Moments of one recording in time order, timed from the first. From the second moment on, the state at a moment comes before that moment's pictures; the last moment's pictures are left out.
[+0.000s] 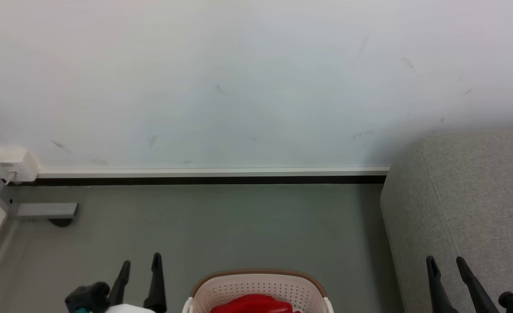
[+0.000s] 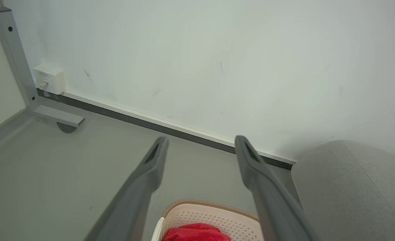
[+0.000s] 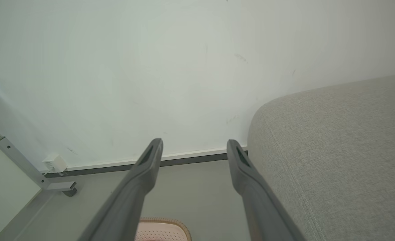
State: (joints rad) left arm -0.04 0.07 -0.10 0.25 -0.41 0.08 -0.17; right arm 0.04 -0.12 0.08 0.17 0.48 0.13 -0.17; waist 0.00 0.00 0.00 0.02
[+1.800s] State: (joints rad) left arm -0.01 0.10 -0.13 0.24 -0.02 0.14 -0.26; right arm 0.06 -0.12 0.08 0.20 0.22 0.13 -0.26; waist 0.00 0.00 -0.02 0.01
